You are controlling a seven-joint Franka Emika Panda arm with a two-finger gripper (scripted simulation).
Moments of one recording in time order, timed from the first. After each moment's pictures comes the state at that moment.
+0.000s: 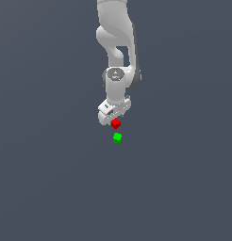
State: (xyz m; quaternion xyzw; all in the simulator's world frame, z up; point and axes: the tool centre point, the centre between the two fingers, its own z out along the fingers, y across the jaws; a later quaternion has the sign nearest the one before) arm -0.140 -0.002 0.062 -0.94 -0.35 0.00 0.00
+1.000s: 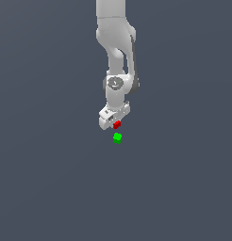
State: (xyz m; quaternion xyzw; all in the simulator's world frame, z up) arm -0.140 -0.003 0.021 -0.94 -0.35 0.00 0.00
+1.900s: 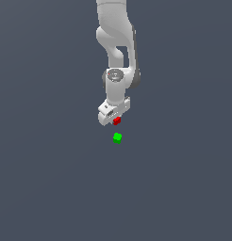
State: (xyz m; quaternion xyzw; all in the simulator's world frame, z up) arm -0.141 -0.003 0.056 -0.94 -0.35 0.00 0.00
